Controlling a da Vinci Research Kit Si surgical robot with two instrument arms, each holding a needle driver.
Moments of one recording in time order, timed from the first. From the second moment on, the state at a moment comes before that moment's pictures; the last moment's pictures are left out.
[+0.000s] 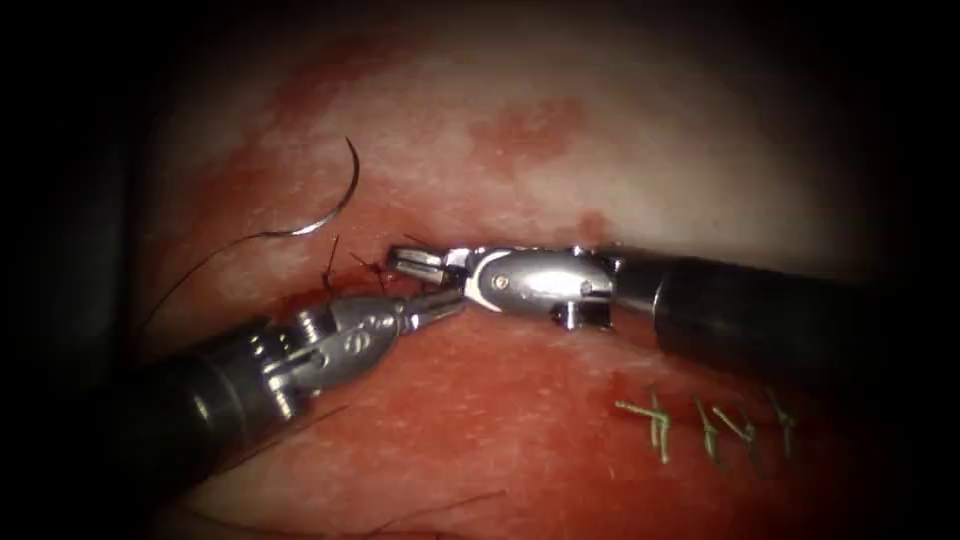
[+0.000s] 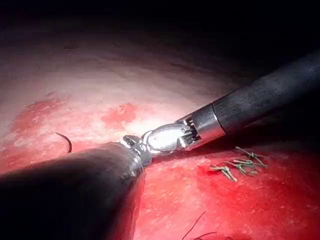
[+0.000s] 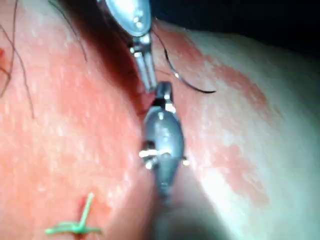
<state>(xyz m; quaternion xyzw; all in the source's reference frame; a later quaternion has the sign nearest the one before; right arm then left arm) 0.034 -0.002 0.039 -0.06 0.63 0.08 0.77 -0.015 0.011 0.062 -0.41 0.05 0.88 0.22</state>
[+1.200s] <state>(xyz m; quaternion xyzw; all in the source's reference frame) 0.028 -0.001 0.035 -0.08 0.64 0.12 0.76 -0.007 -0.001 0.066 -0.45 -0.09 0.84 0.30</state>
